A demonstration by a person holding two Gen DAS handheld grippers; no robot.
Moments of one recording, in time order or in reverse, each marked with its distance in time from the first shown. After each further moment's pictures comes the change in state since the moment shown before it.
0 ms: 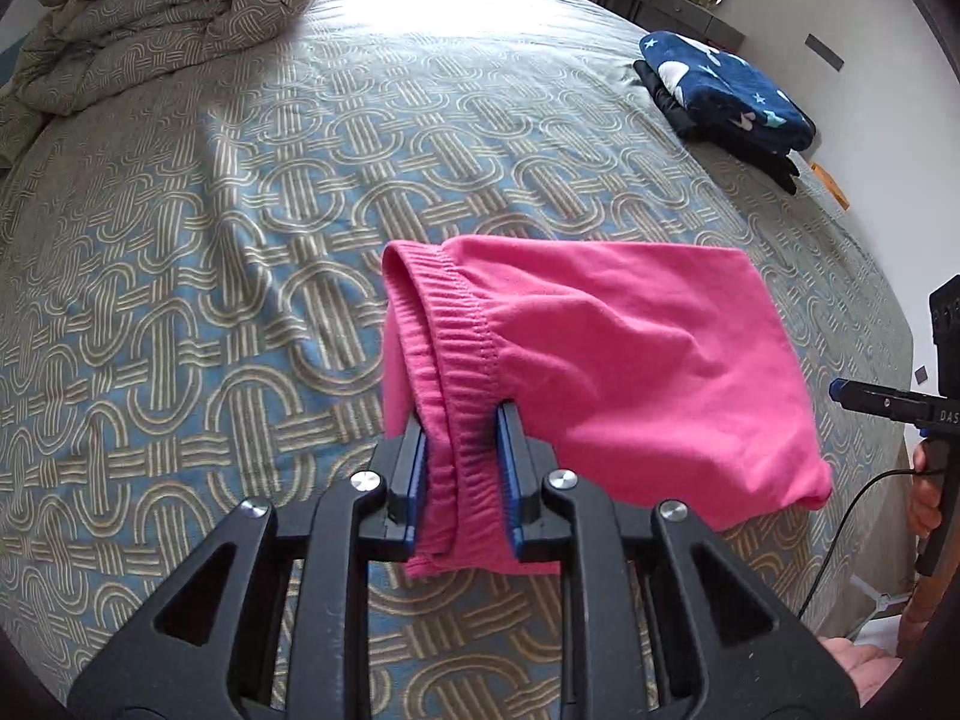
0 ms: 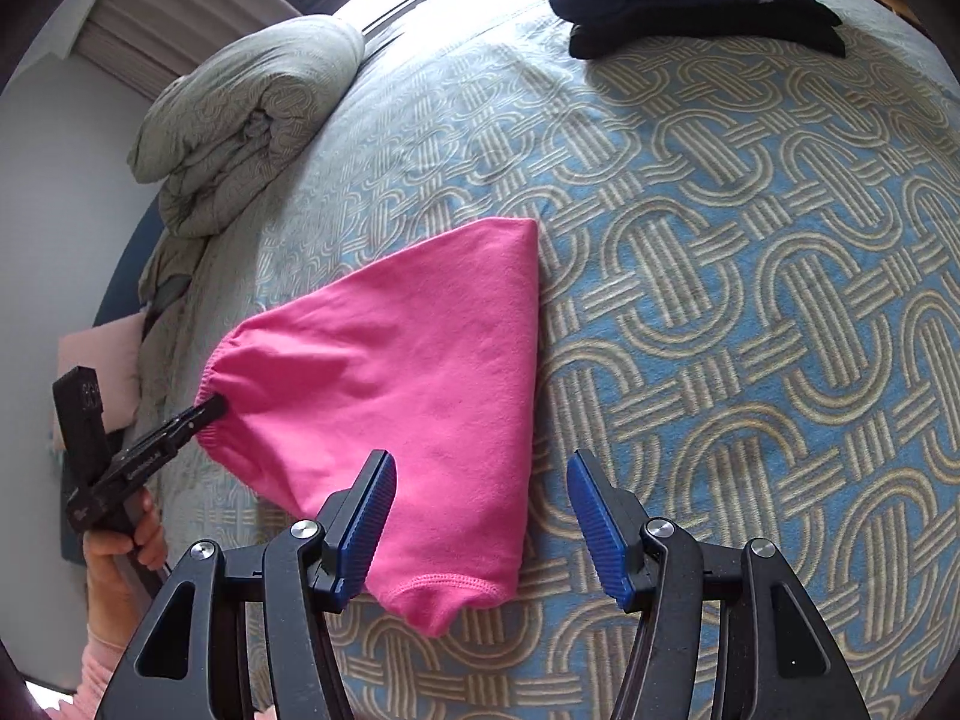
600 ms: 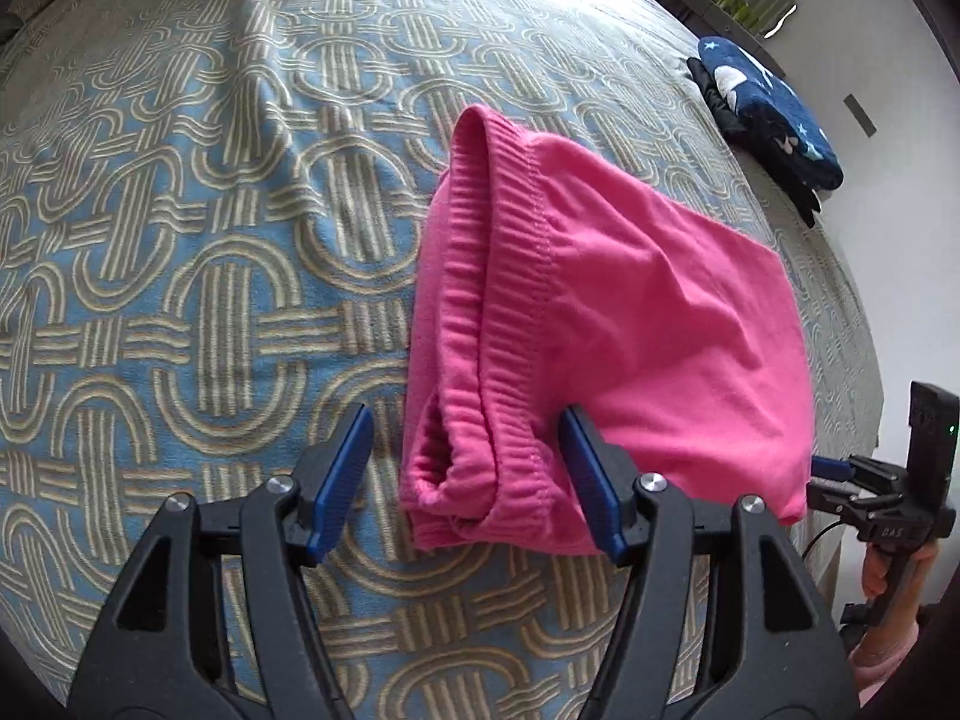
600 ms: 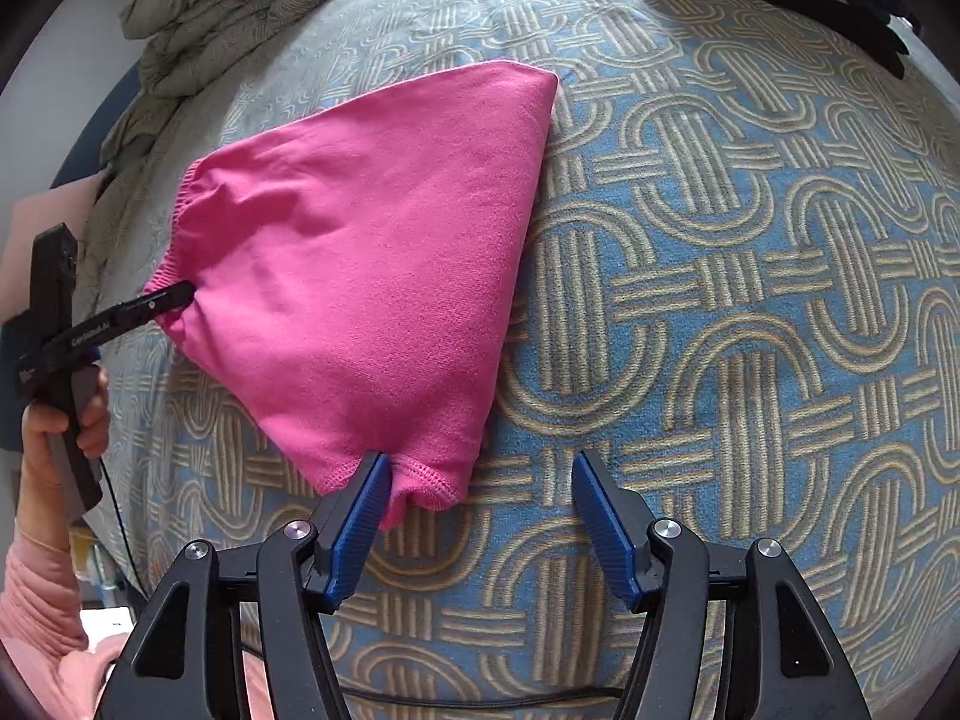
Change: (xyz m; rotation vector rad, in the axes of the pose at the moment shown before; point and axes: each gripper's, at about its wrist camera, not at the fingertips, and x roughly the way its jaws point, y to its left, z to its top) left arm 0.031 0.038 -0.022 -0.225 0.096 -0.116; right arm 0.033 0.007 -0.035 -0.183 0.214 -0.157
